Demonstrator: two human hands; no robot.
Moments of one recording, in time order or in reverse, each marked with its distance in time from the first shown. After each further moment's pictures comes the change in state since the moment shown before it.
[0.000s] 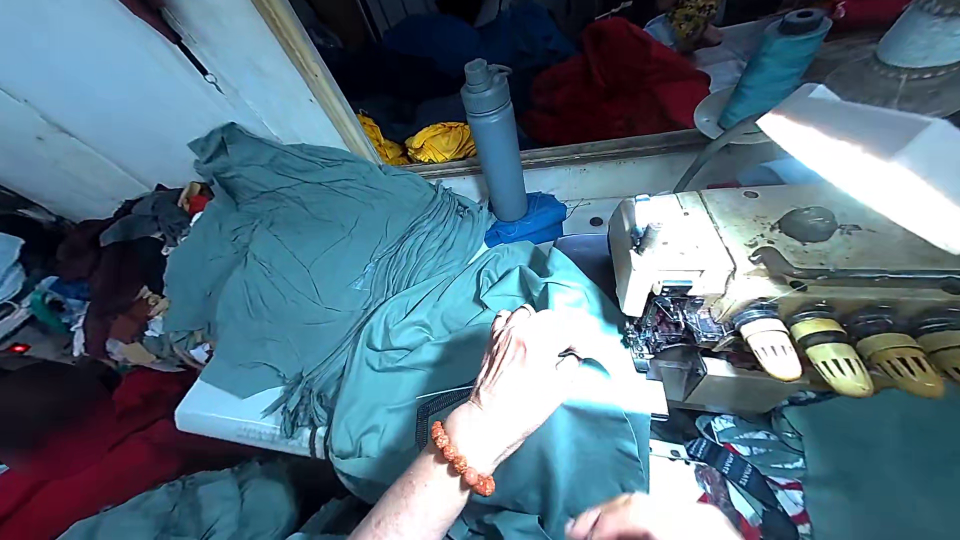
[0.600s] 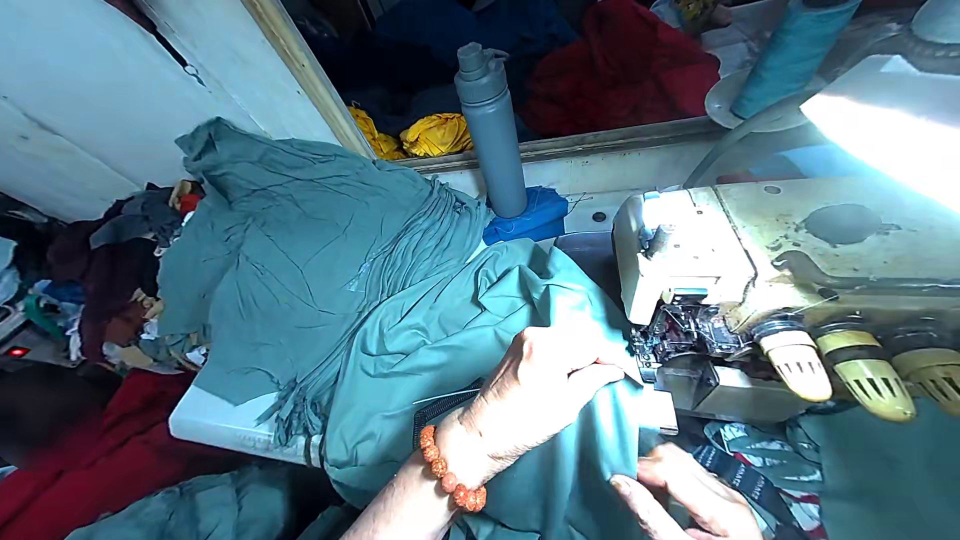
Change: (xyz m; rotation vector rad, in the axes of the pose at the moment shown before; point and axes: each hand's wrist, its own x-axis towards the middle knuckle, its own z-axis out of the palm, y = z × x) left_hand 0.009 -0.004 0.005 -0.521 0.040 0.128; right_hand -0.006 0.046 -0.003 -0.403 0.452 0.057
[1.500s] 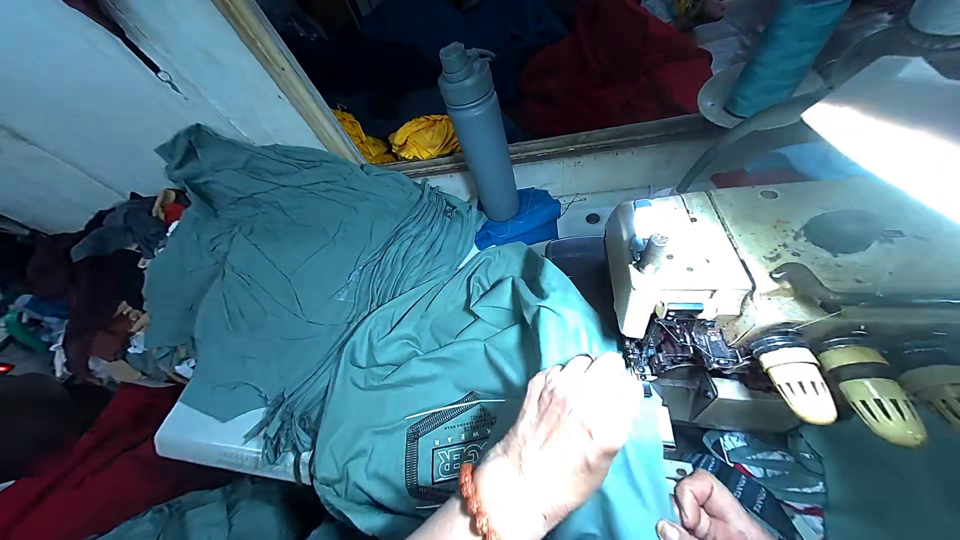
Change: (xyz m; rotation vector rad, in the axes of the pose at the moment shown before) left_hand -0.006 0.008 0.042 0.587 -0.019 0.139; right_hand -0.023 0.008 -0.011 0.543 0.066 0.339
